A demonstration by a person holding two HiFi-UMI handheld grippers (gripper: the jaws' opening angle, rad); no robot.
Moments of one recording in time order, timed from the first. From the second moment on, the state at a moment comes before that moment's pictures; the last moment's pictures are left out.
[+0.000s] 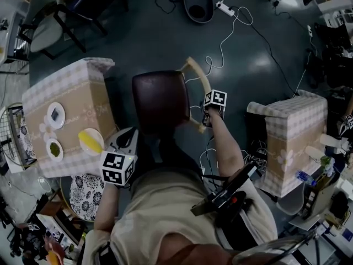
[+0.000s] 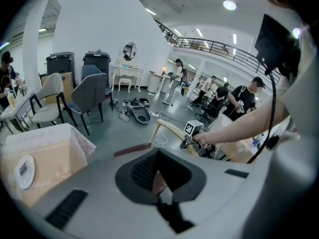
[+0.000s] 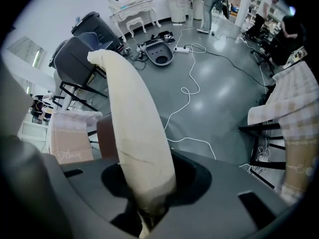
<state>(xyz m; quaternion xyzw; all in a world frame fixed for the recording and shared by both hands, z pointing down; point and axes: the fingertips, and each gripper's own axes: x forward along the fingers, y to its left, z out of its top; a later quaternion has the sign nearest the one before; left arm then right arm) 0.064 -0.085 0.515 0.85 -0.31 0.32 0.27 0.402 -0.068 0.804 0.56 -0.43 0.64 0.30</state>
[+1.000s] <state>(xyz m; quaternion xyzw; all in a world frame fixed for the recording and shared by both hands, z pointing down) 0.092 -0.076 0.513 0.85 -0.30 0.33 0.26 0.439 -0.056 0.803 0.57 -0.42 0.65 0.29</state>
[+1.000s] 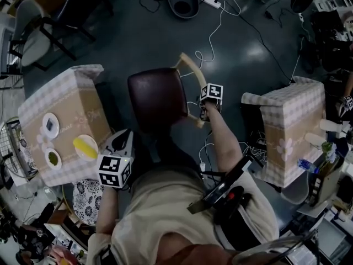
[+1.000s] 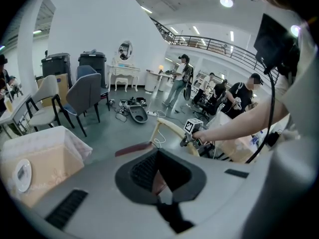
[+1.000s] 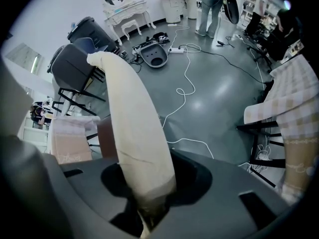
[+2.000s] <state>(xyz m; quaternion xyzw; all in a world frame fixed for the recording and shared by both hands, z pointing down) 0.102 -0.064 0.498 0.86 -0.33 0.32 0.24 0.472 -0.064 0.750 0.58 -0.48 0.58 0.32</state>
